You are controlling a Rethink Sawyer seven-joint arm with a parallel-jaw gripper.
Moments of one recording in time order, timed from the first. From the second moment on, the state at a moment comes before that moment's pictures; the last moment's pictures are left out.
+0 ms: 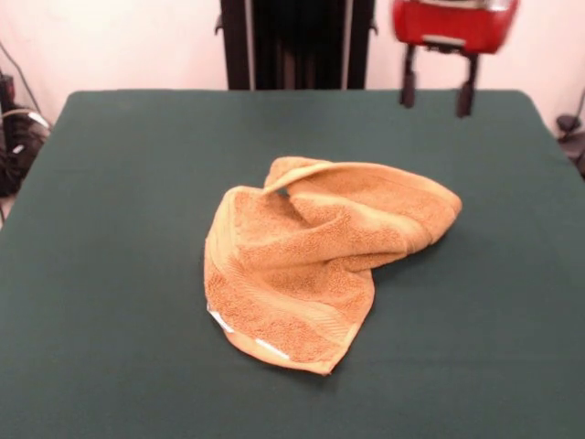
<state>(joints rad) 0.11 -0.64 -0.27 1.61 0.46 0.66 1.80</state>
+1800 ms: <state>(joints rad) -0.16 -0.52 -0.16 1.53 0.25 0.50 1.80</state>
